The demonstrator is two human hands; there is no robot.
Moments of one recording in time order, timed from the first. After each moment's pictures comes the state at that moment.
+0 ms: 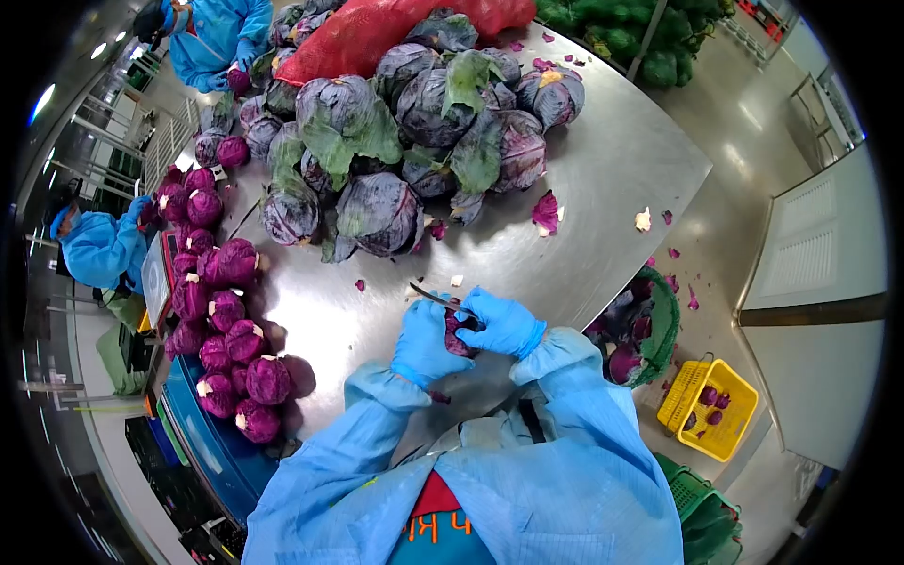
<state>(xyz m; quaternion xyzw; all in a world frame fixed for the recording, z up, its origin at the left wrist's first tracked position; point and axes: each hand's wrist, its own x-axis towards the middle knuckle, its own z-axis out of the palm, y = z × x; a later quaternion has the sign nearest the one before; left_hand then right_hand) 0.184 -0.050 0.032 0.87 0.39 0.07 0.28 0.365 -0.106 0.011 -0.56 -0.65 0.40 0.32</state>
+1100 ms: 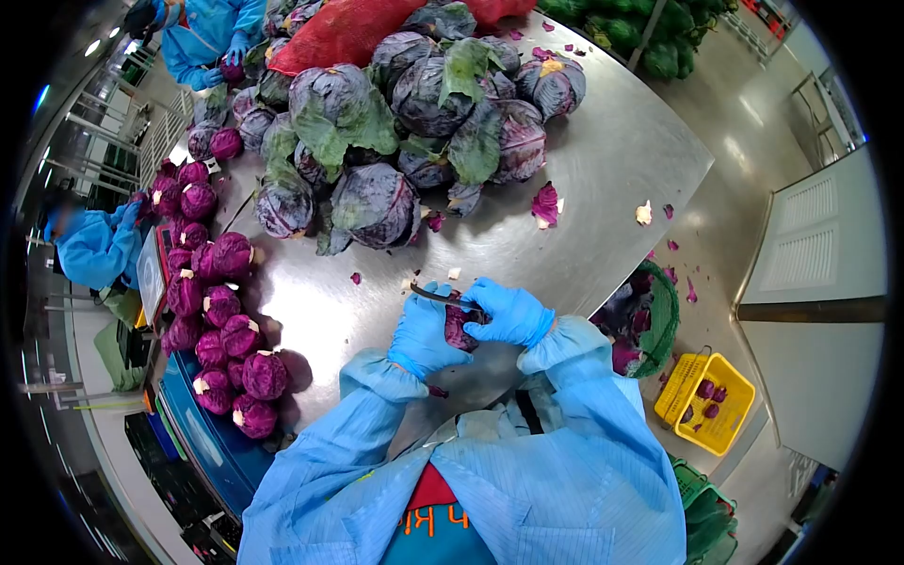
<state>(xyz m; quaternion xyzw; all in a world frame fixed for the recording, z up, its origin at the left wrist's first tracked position) 0.194 -0.041 0.041 0.92 0.33 0.01 0.19 0.383 -0.100 0.018 -0.56 -0.67 0.41 0.25</state>
